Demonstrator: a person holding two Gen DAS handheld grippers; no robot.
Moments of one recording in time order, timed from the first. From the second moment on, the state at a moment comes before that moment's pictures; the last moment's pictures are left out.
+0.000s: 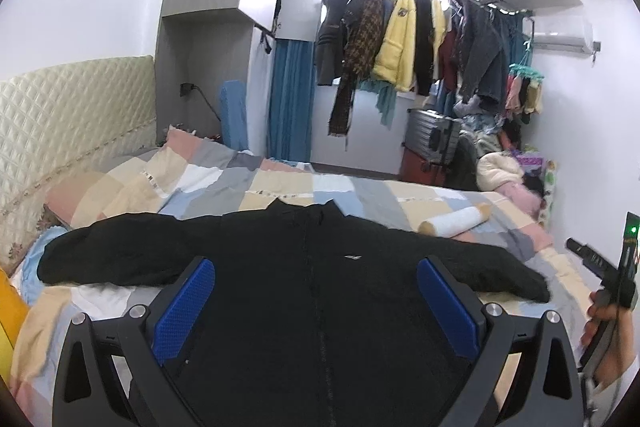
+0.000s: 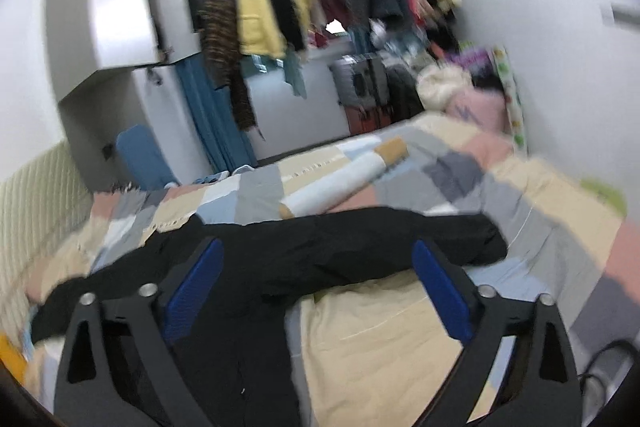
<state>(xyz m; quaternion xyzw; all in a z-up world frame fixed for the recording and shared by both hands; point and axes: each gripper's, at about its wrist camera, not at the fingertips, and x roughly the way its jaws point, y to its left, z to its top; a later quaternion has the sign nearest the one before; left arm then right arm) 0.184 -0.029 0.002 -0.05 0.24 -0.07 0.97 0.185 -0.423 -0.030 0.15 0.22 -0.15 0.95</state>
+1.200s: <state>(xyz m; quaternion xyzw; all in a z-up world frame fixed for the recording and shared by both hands) 0.276 -0.007 -0.173 -0.03 0.35 -0.04 0.93 0.278 -0.658 -0.240 0.45 0.13 -0.30 0.83</state>
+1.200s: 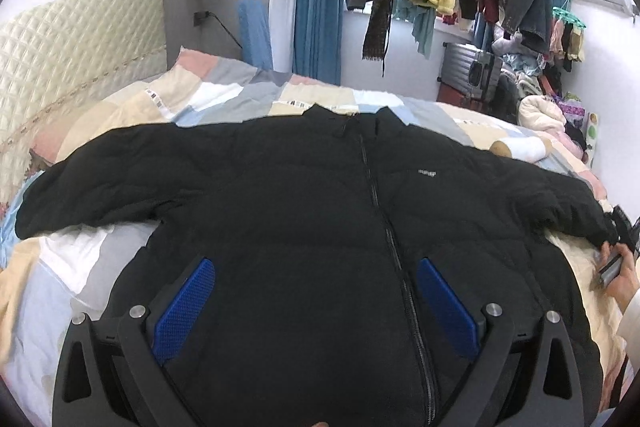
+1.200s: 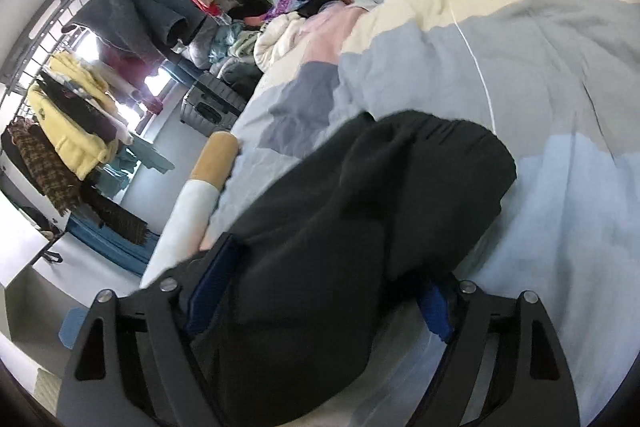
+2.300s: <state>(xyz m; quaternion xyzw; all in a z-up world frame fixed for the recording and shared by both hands) 0.177 -0.018 -0.053 0.01 0.29 0.03 0.96 0.325 -0.547 0.043 0.22 0.14 -0.15 0.95</state>
